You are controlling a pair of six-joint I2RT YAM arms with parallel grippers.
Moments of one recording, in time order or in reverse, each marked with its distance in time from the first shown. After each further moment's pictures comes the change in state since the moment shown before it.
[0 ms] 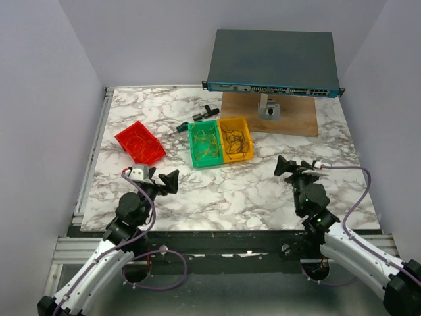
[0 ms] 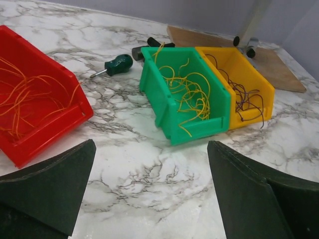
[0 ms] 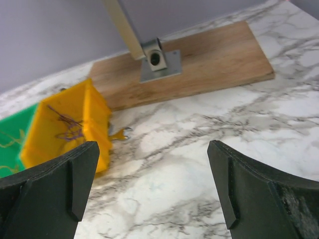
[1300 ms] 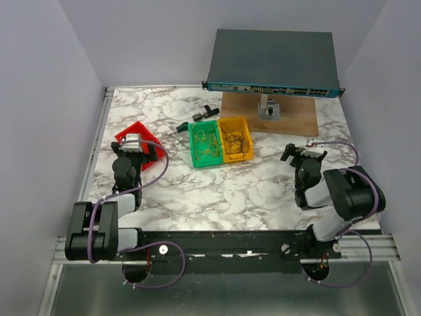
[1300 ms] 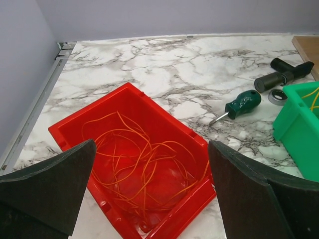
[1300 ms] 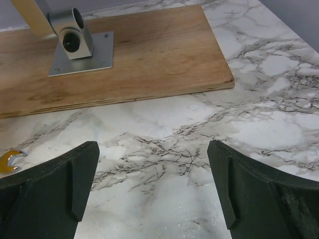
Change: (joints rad) left arm 0.558 1.085 0.122 0.980 0.274 0.326; right arm -0.456 1.062 0.075 0.879 -0.302 -0.207
